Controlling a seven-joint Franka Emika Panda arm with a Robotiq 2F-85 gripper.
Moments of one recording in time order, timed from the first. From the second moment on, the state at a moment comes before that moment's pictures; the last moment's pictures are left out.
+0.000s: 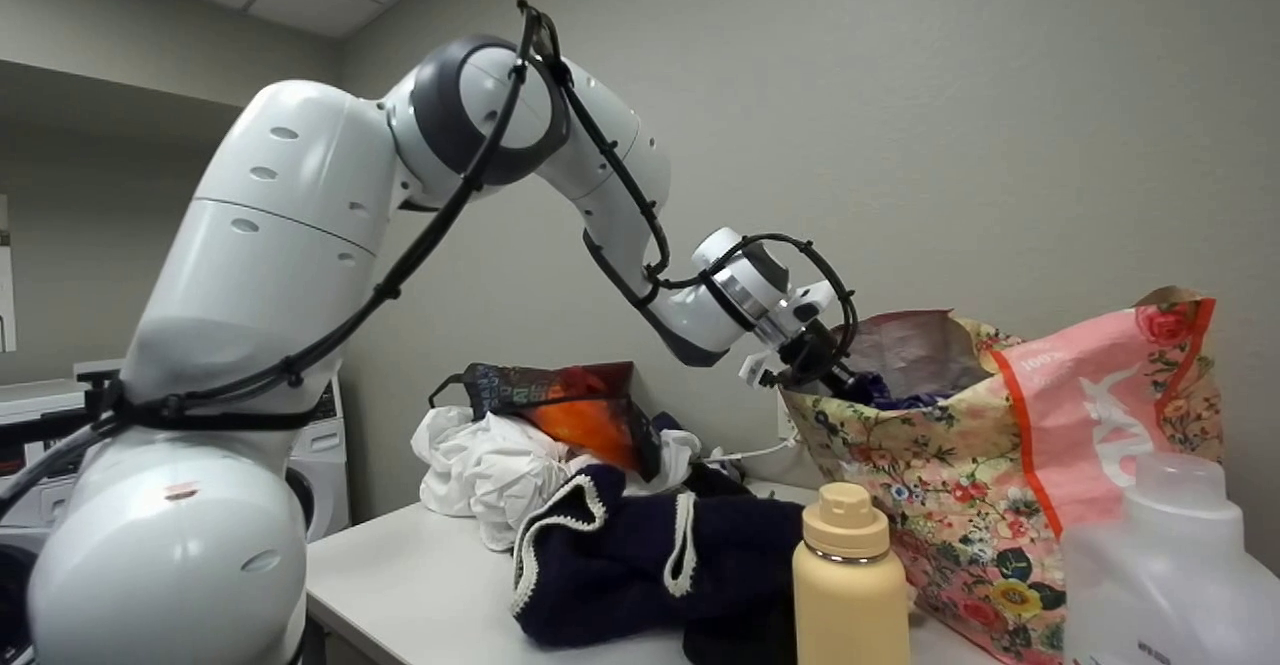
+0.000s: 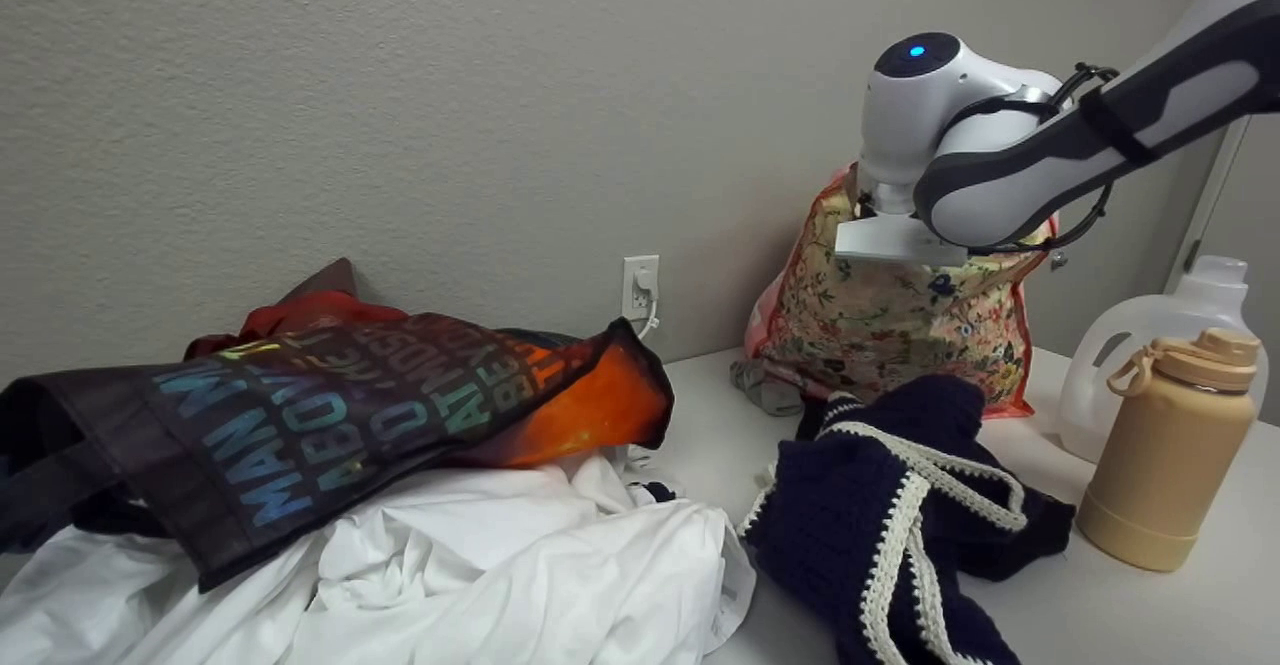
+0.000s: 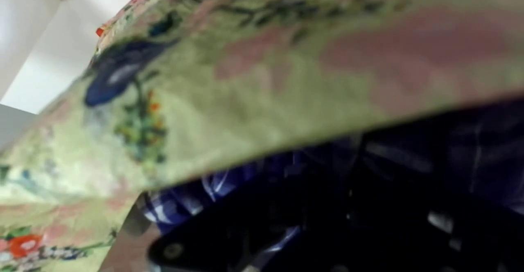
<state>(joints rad) -0.17 0.36 -0.06 -1.79 -0.86 2.49 1.31</state>
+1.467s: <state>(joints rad) -0.11 -0.30 -0.14 -1.89 -0.83 2.53 1.21</state>
